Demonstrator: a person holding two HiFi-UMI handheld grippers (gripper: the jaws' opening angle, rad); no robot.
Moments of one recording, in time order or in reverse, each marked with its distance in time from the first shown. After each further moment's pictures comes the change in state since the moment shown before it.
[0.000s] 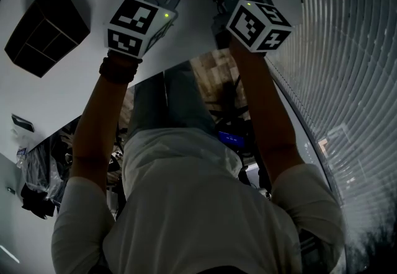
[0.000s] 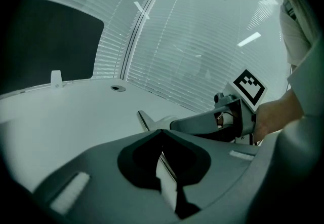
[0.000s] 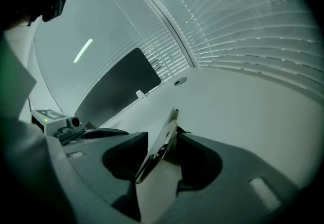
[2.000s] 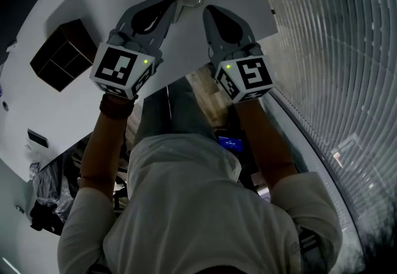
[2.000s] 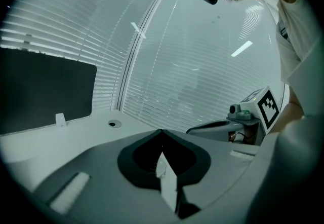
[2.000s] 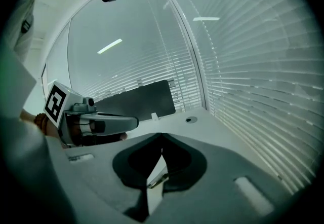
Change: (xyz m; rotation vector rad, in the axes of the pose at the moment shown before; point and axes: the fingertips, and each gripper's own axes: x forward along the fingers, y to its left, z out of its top) left arm -0.065 -0.036 0.099 0.030 -0.203 0.006; right arm -0.091 0.064 0.056 -0.327 -0.208 -0.007
